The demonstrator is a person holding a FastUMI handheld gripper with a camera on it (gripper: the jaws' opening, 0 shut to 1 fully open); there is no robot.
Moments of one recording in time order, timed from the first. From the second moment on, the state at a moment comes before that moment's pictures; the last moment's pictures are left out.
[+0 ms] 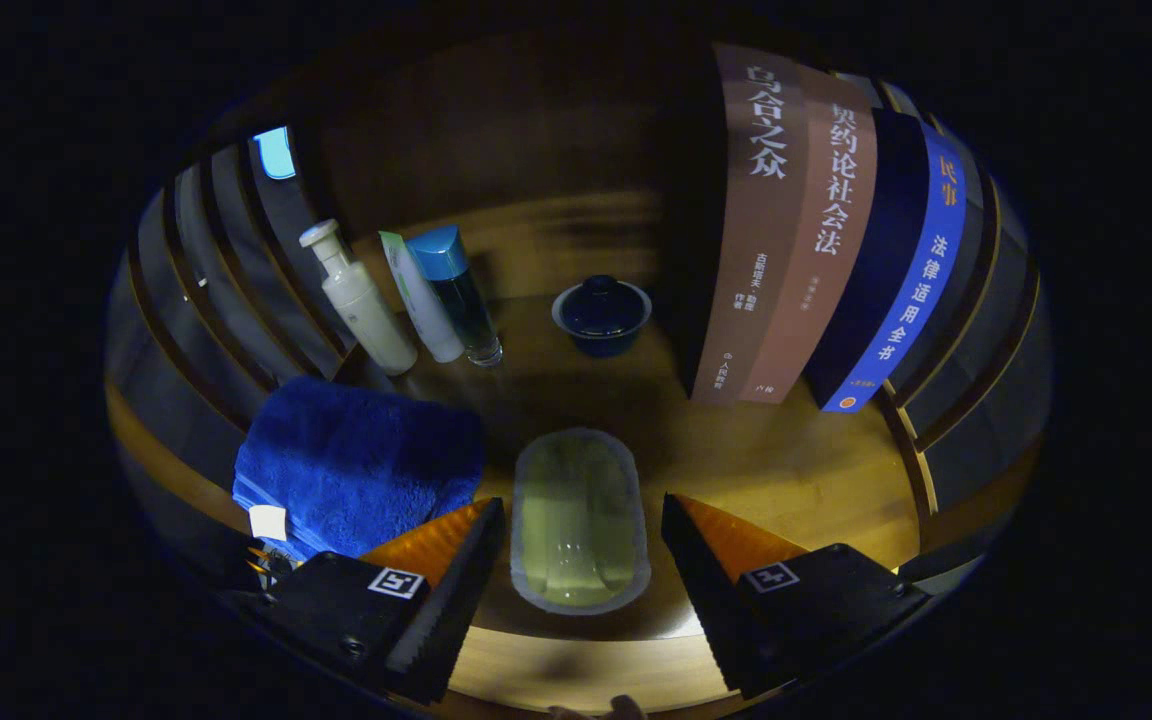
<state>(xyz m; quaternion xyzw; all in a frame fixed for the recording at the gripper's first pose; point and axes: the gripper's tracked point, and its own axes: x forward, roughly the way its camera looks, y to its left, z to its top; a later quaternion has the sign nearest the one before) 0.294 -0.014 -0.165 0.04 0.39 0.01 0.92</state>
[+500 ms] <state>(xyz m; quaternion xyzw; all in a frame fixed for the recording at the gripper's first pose) 0.212 -0.010 -0.106 0.02 0.24 0.01 0.97</state>
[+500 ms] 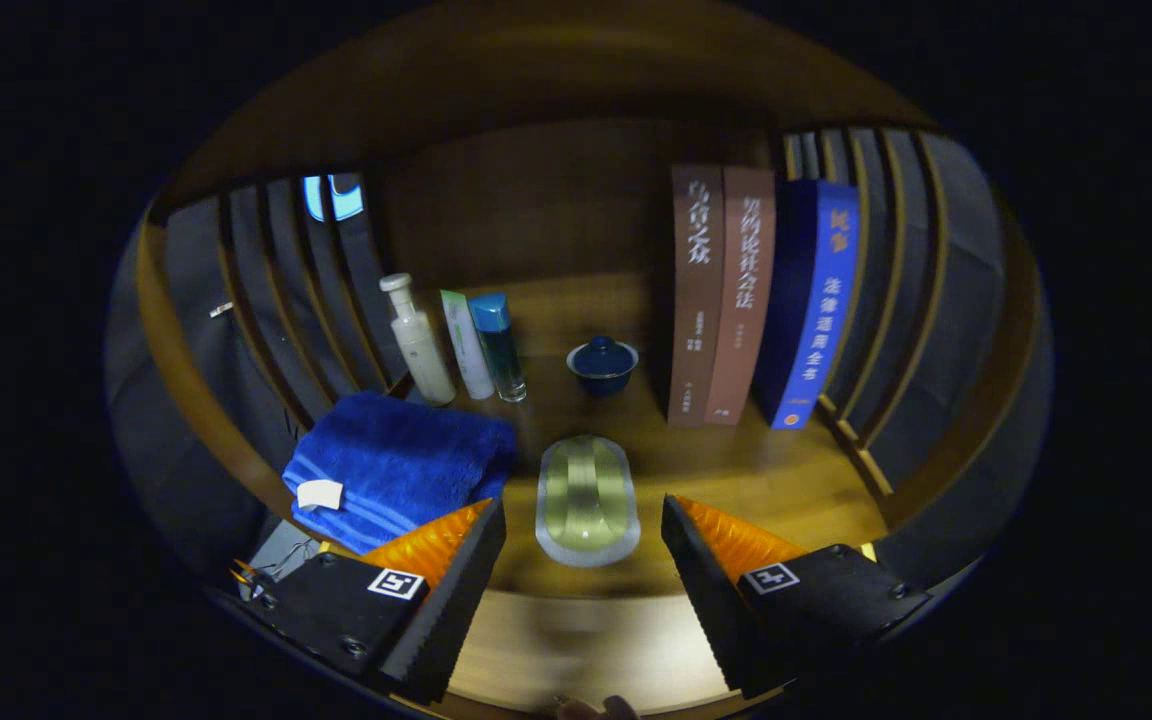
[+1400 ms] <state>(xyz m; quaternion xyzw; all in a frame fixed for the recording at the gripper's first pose) -0.049 0.008 -0.194 0.03 0.07 0.00 1.00</state>
